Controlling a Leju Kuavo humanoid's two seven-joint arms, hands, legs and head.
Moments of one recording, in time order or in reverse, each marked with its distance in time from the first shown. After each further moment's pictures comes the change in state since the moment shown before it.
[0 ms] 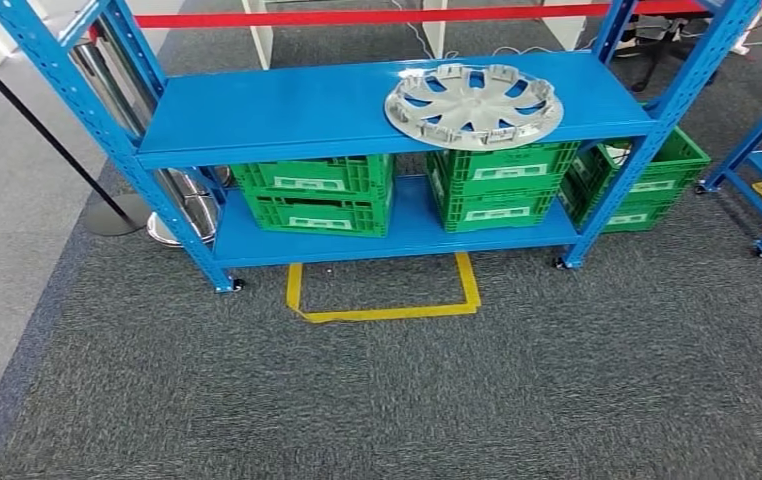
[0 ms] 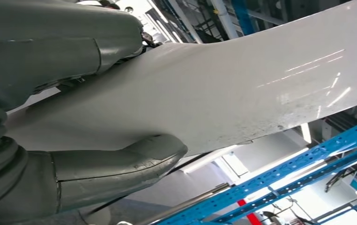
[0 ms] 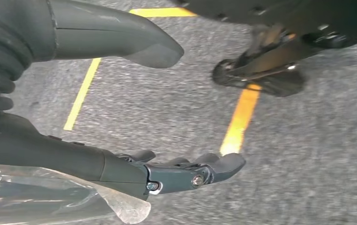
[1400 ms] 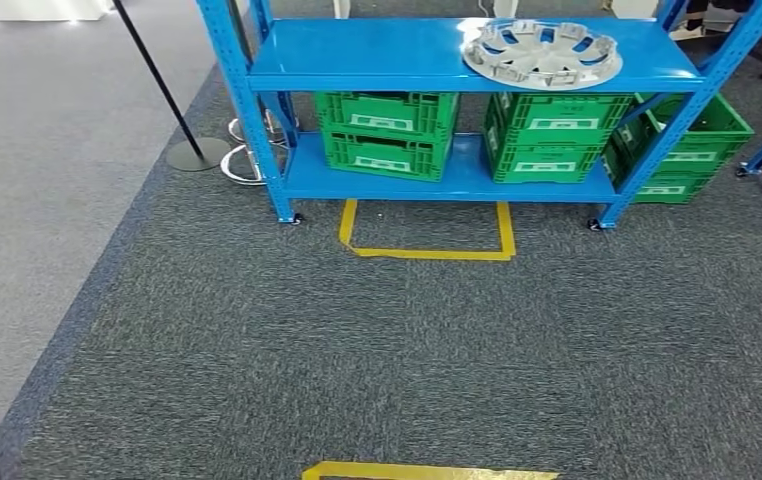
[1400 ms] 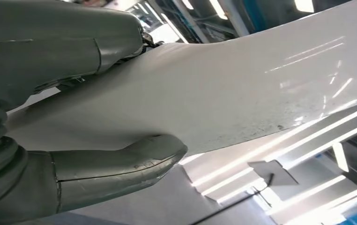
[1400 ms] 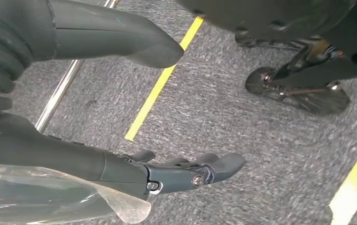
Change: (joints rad) left arm 0.010 0.000 0.004 0.002 -0.020 0.024 0.000; right arm 0.001 0.006 0.038 0.001 0.024 -0.009 0.032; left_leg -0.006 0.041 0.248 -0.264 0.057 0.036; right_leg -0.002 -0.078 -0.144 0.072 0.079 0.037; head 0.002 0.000
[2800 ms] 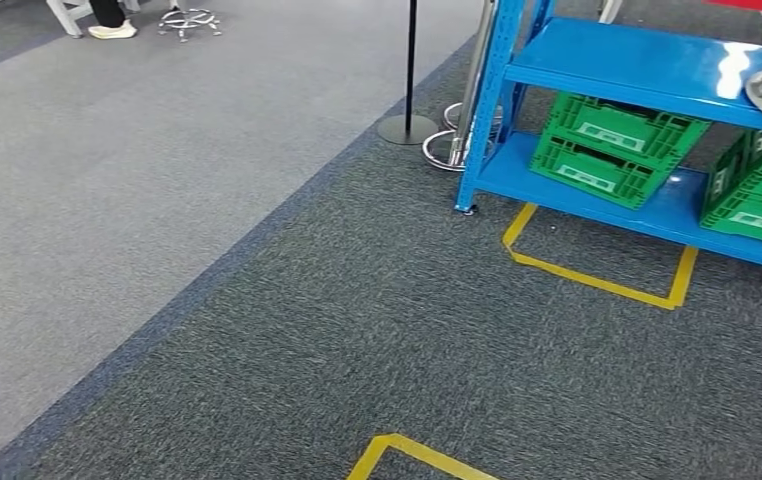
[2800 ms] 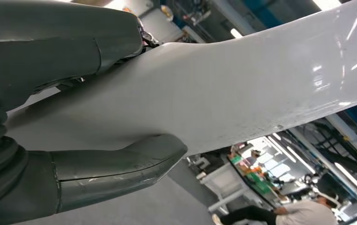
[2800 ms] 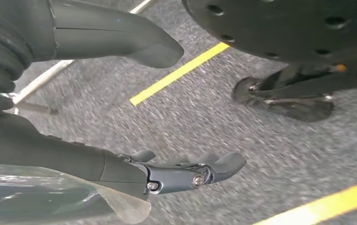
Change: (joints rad) left arm 0.008 0.000 0.128 -0.014 0.034 0.004 0.001; right arm 0.013 0.004 0.047 0.000 0.024 -0.009 0.010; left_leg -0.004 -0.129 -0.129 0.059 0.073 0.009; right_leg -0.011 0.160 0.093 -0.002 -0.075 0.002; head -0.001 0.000
